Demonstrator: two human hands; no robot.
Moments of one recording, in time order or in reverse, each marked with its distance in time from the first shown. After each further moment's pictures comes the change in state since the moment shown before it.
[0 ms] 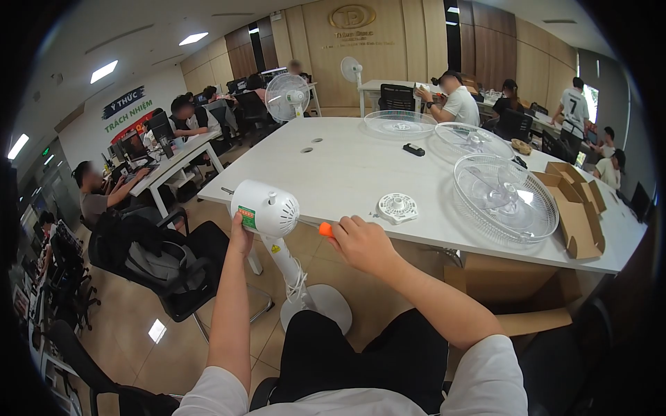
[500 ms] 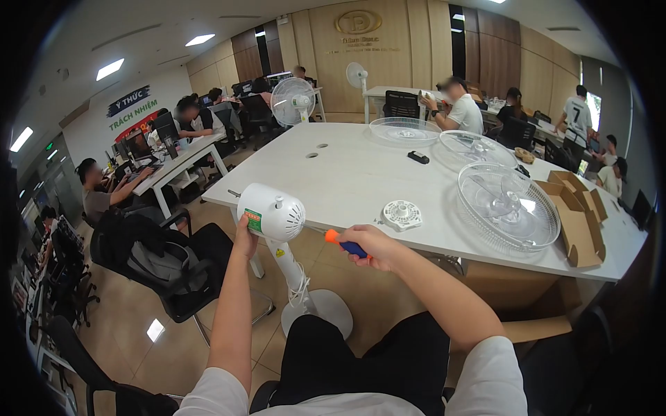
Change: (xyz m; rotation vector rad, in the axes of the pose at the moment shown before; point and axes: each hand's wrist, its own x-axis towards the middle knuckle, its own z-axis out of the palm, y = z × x) left_hand 0.005 -0.005 -0.004 -0.104 0.071 0.023; right_hand 0.023 0.017 -0.011 1.593 -0.515 1.240
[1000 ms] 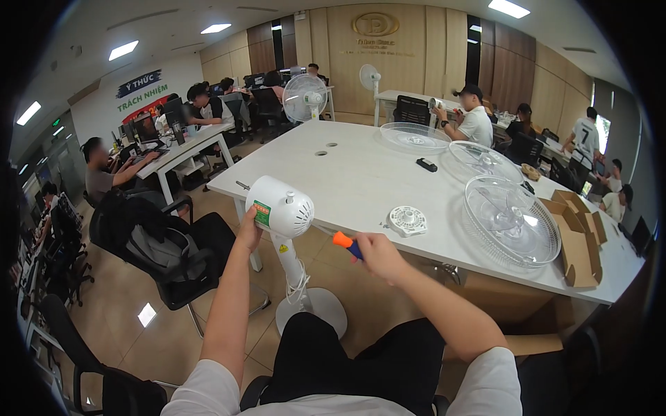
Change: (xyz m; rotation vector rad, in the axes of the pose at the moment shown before) left_hand 0.002 0.001 -0.006 0.110 -0.076 -0.080; right_hand 0.000 0.024 -0.008 -0.516 0.110 -0.157
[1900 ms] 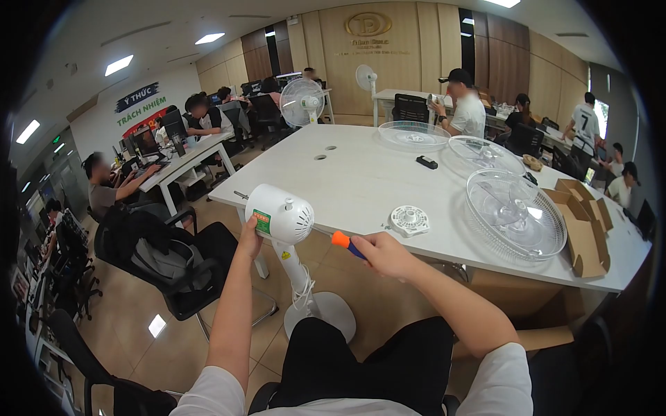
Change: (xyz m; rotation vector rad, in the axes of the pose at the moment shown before) left_hand -0.002 0.007 0.008 -0.017 0.080 0.044; right_hand -0.021 -0.028 -0.012 0.031 -0.048 -0.003
